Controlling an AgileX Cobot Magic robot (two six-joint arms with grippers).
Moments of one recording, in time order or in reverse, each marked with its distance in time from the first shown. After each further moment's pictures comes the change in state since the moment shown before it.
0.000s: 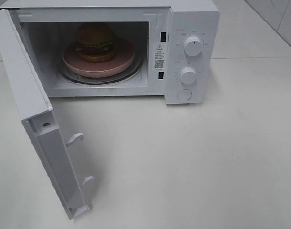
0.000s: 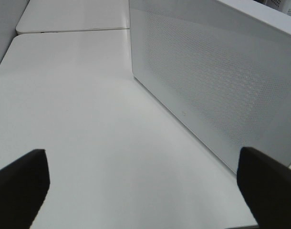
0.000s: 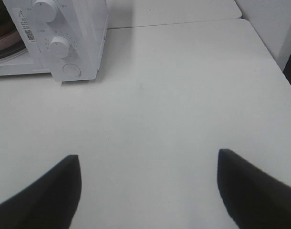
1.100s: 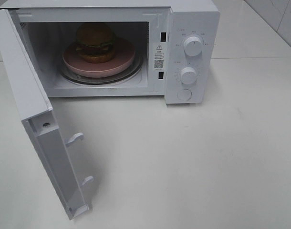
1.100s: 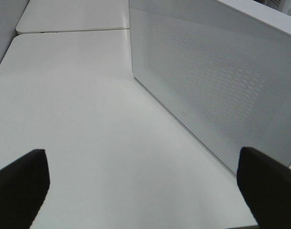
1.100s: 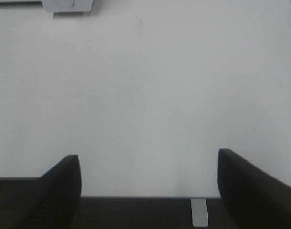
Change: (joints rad) left arm 0.000 0.000 0.000 0.000 0.000 0.000; right arm 0.055 0.079 -0.055 -0.021 0.204 0.000
